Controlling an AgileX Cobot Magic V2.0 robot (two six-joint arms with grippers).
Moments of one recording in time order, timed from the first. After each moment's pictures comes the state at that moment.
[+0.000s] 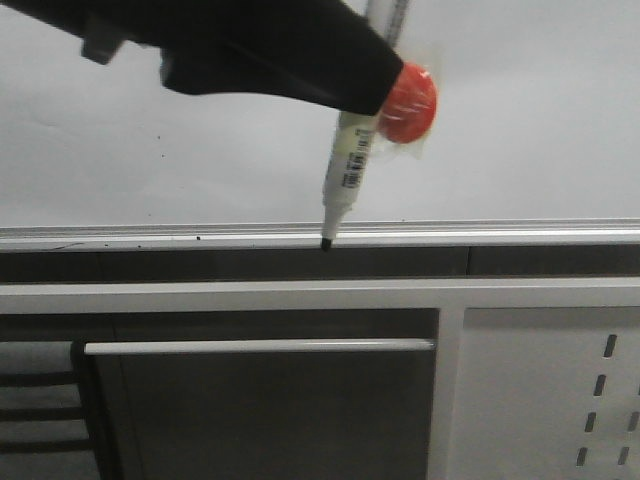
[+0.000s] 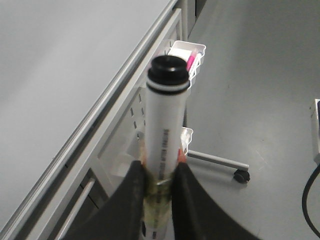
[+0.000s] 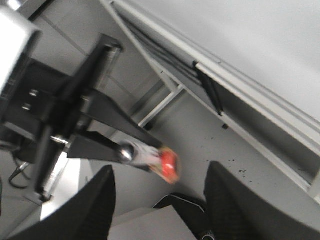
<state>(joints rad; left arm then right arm) -0.88 1.24 -0.79 -1.25 0.33 1.54 0.15 1.12 -1.17 0.87 1.23 -0.73</state>
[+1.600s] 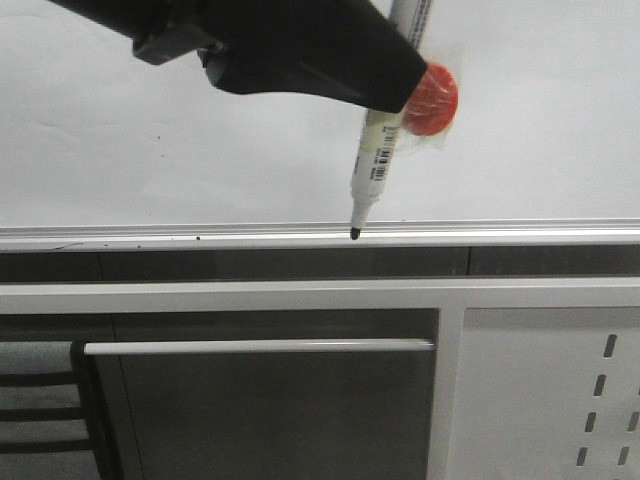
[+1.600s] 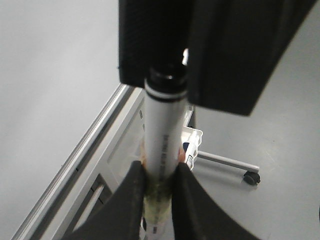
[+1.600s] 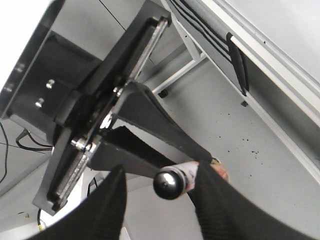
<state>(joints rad) -0.90 1.28 -0.82 -1.25 0.28 1.54 0.32 1.24 -1.21 0.82 1.20 -0.75</state>
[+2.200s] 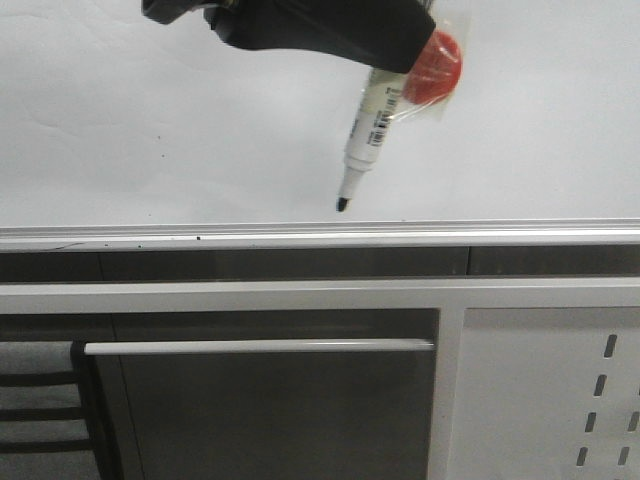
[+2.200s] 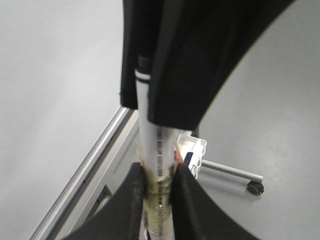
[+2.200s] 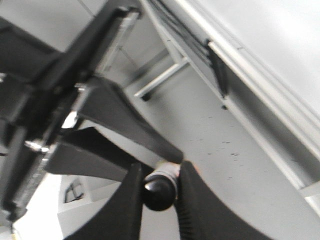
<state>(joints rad) -0.90 1.28 -0.86 -1.25 0.28 1.52 0.31 1.25 -1.21 0.77 1.15 -0.76</state>
